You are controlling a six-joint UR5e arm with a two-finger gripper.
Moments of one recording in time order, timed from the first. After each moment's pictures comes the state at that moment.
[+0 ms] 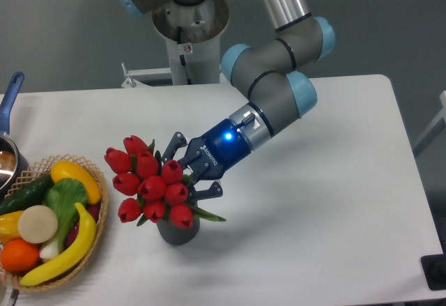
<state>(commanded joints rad) 2.57 -1.98 -1.83 -0.72 0.17 1.23</state>
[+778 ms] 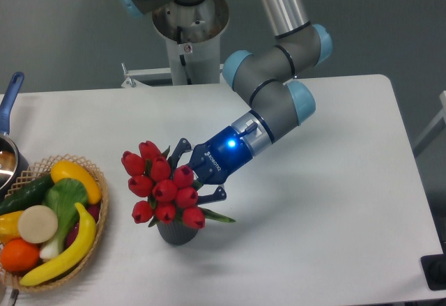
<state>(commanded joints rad) 2.60 -2.00 -1.88 -0.72 0.17 1.26</state>
